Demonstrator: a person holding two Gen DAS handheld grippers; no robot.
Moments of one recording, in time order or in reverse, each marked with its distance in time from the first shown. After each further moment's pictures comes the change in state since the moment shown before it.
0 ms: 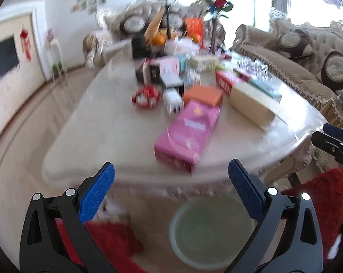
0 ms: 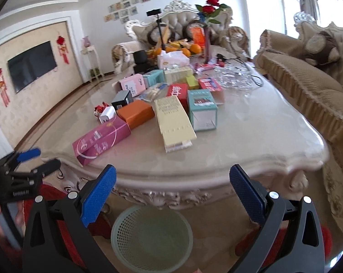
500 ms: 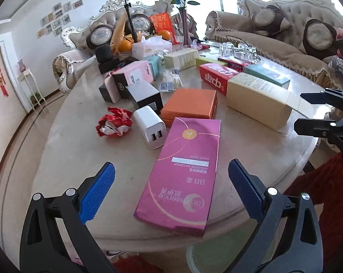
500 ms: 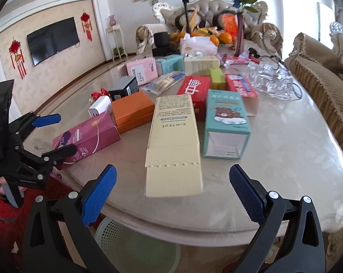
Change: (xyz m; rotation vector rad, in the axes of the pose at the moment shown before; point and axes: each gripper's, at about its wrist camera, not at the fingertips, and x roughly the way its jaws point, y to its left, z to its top) left arm 0.086 -0.018 0.032 0.194 0.025 -0.081; right arm 0.081 -0.005 0.027 -0.132 0.096 0.125
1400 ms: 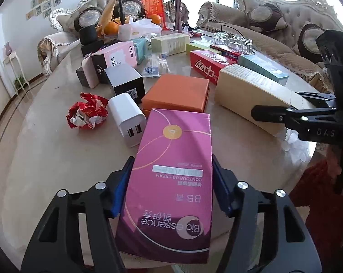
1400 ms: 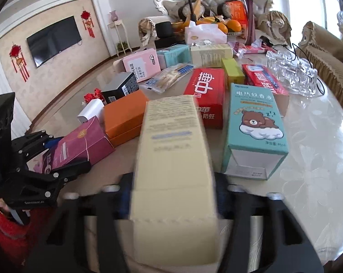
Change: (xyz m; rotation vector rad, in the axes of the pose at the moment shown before) left arm 0.030 -0.001 0.001 -0.057 0.078 -0.127; right arm 0.039 -0.007 0.015 0.063 0.041 0.051
